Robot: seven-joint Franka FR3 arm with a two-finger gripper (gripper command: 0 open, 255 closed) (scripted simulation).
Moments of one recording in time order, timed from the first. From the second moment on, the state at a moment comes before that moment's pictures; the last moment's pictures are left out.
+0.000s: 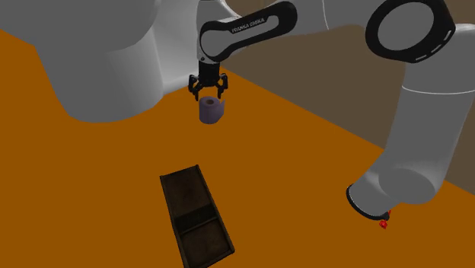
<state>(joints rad) 0.07 0.41 0.23 -1.68 -0.10 2.09 0.65</state>
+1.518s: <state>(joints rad) 0.08 0.45 0.23 -1.70 -0.11 2.14 0.66</state>
